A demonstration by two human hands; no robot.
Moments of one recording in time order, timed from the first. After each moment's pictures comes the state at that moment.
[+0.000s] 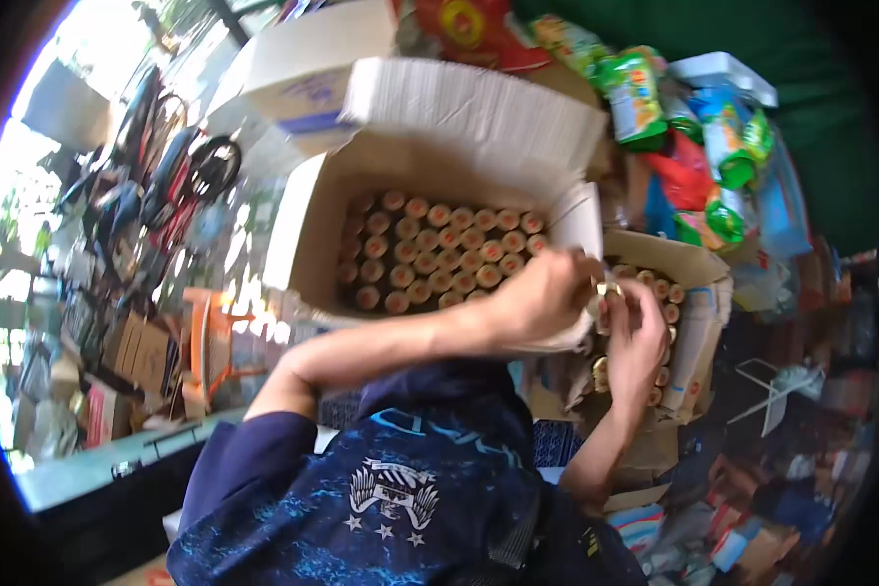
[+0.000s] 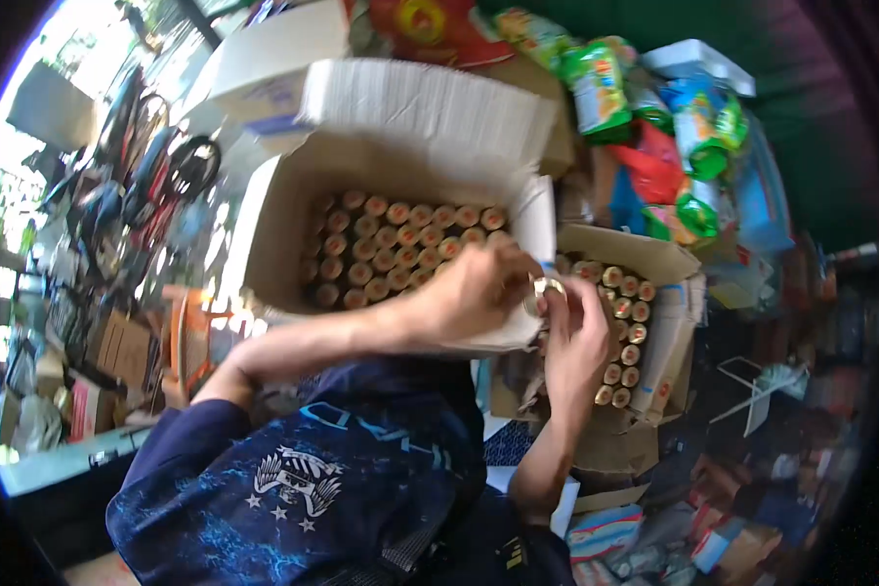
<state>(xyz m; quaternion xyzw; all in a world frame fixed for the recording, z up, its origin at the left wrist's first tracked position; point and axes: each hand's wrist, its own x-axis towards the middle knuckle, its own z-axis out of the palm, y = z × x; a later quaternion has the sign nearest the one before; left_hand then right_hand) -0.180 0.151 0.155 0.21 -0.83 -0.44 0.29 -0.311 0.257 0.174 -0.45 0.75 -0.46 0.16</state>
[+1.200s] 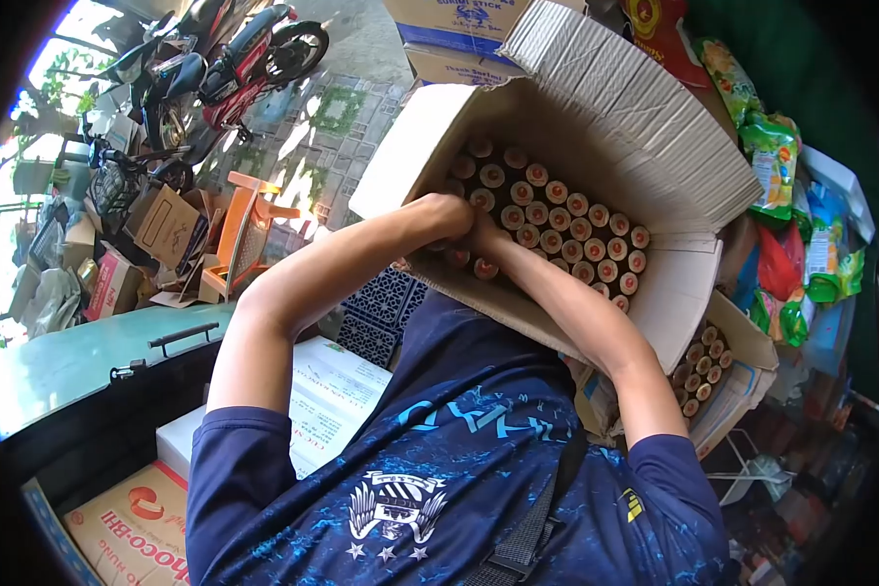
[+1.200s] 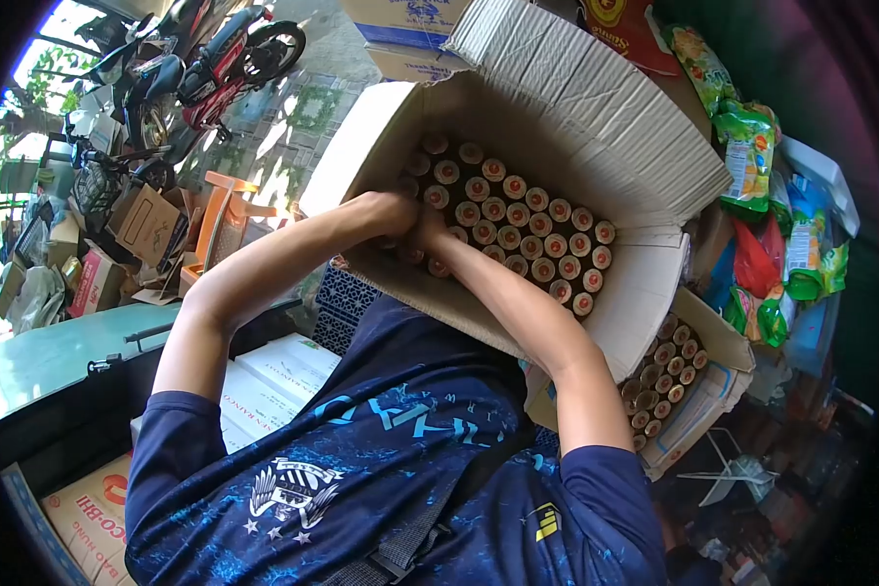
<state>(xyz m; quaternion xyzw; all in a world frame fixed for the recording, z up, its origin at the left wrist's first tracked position) 0.063 0.031 -0.055 0.49 -0.75 -0.31 -0.33 -0.040 0.057 -0.143 -0.73 0.50 -0.02 0.47</state>
